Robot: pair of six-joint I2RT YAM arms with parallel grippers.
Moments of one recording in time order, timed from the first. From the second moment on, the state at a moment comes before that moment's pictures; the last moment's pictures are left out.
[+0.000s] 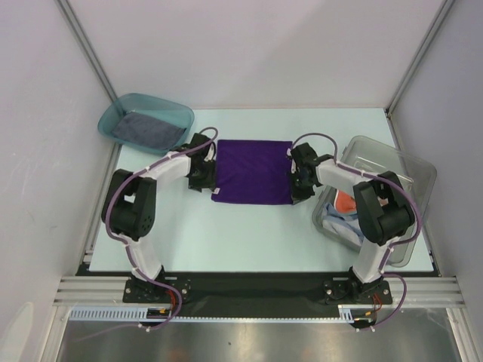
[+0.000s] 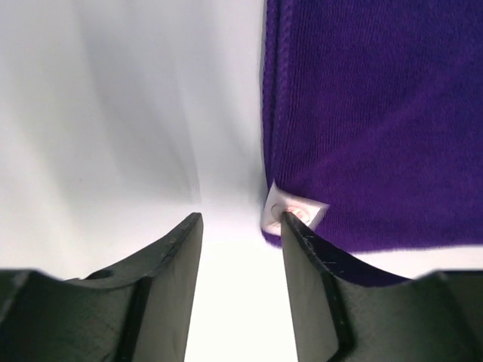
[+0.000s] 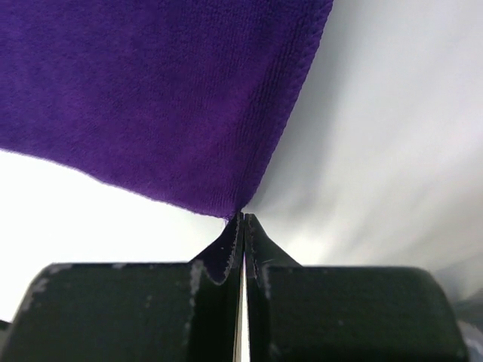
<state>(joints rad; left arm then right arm) -0.35 1.84 1.22 -0.58 -0.03 -0.32 0.43 1.81 1.14 -0.56 -0.12 0.26</state>
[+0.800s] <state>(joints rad) -0.29 2.29 2.04 -0.68 0.10 0.17 0.22 2.18 1.89 -0.63 -0.38 -0.07</state>
